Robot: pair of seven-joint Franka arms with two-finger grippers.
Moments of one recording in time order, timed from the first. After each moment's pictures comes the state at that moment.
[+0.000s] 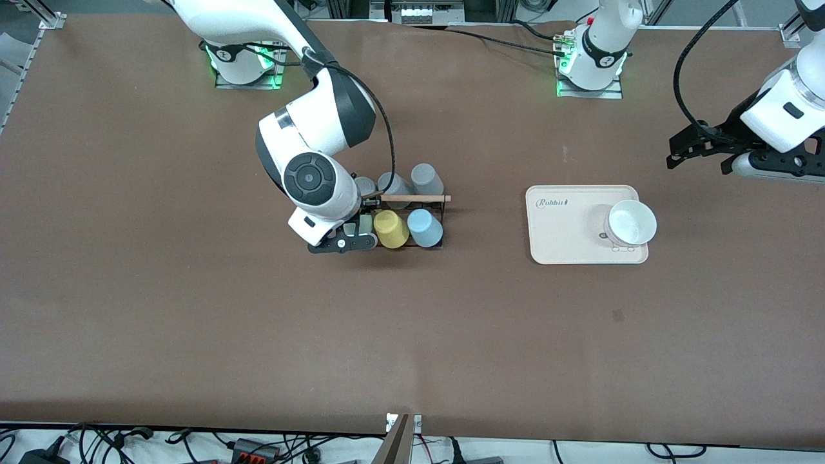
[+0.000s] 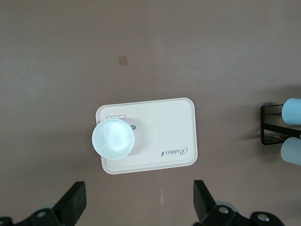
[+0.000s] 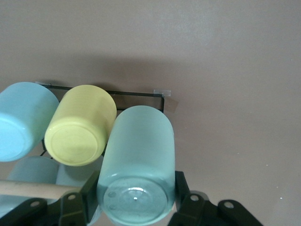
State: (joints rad) left arm -0.04 -0.03 -0.02 -1.69 -0.07 1.66 0.00; right arm 0.62 0.65 -0.05 -1.27 0.15 1.72 0.44
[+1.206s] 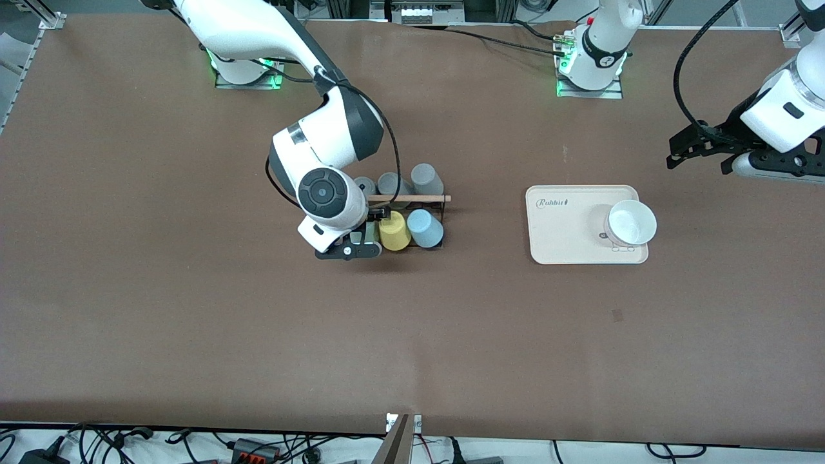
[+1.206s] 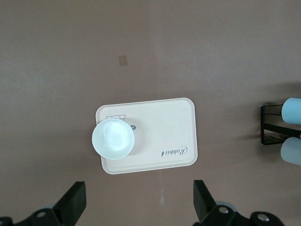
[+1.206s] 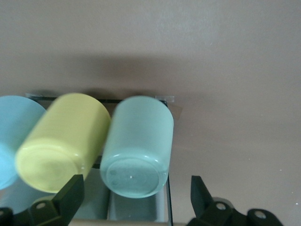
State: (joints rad) left arm -0.04 -0.03 -0.02 -1.69 -0.07 1.66 0.00; right arm 0.63 0.70 -0.05 -1.25 0.16 1.76 0.50
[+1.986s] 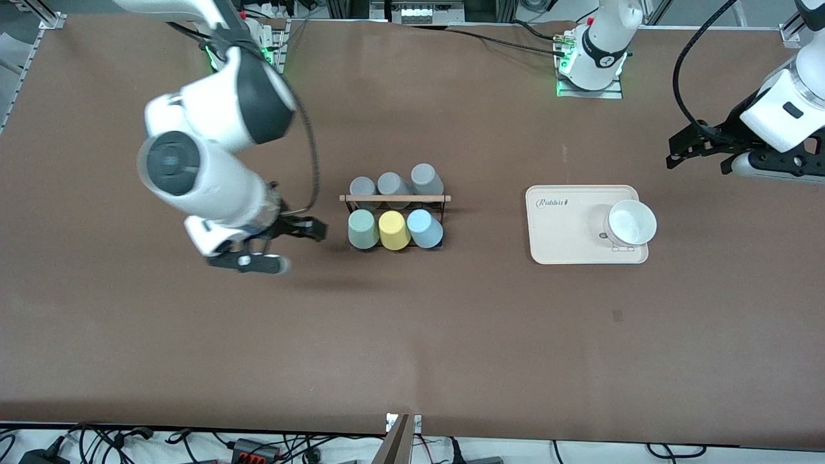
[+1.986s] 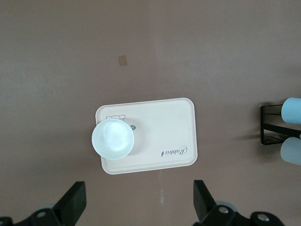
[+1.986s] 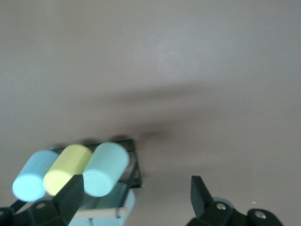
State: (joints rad) left arm -0.04 -0.03 -0.02 -1.69 -0.07 1.66 0.00; right arm 0.42 0.51 -0.08 -1.24 0.15 1.71 0.50
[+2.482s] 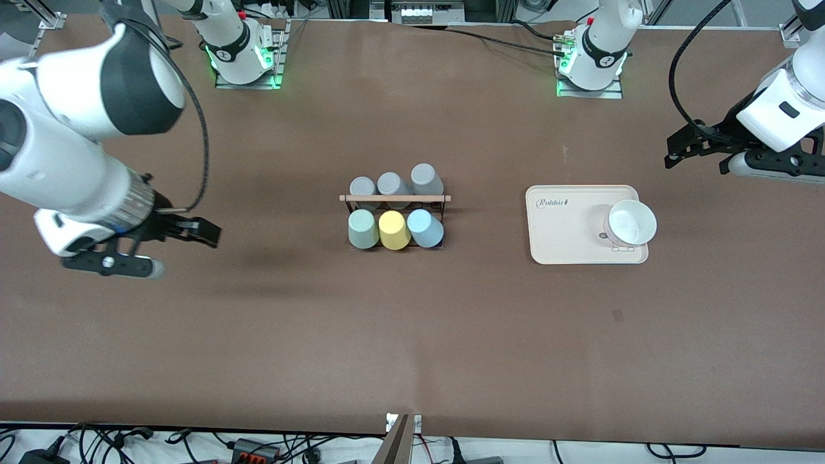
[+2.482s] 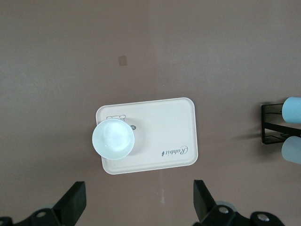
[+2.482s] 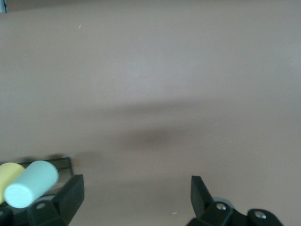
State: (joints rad) left arm -0.04 -0.03 -0.02 -1.69 -0.06 1.66 0.00; right arm 0.29 0.40 -0.11 -1.23 0.01 1.65 0.28
